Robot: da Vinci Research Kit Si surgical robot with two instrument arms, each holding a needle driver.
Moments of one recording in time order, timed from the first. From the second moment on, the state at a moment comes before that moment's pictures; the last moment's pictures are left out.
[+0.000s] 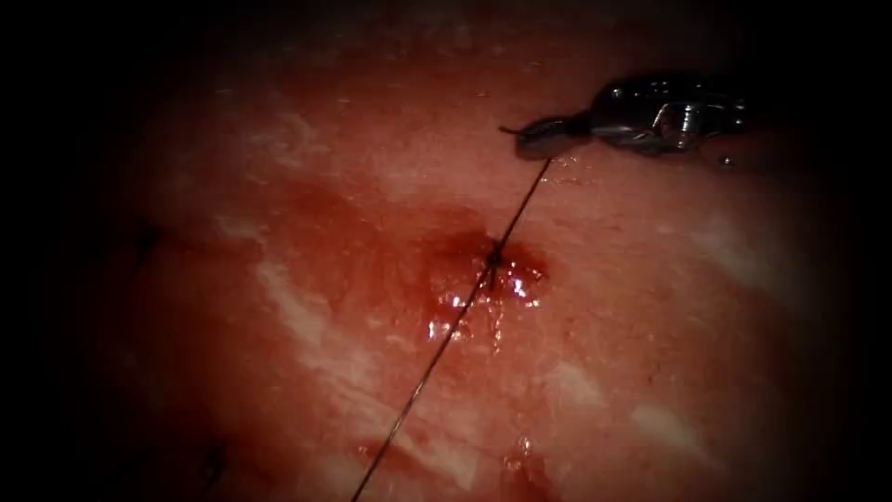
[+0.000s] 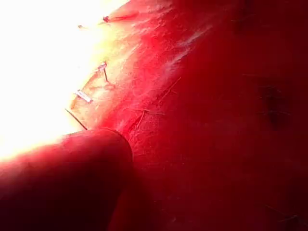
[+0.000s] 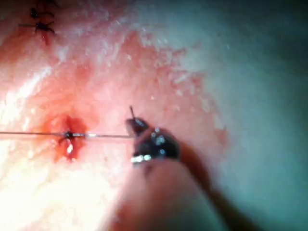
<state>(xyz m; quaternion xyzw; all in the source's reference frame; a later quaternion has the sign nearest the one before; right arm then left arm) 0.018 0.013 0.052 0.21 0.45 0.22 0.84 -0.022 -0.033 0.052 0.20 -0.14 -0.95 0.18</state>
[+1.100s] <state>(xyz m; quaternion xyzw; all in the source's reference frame) 0.012 0.006 0.044 0.16 0.56 0.27 0.77 -0.028 0.007 0.036 0.34 -0.27 -0.90 0.03</state>
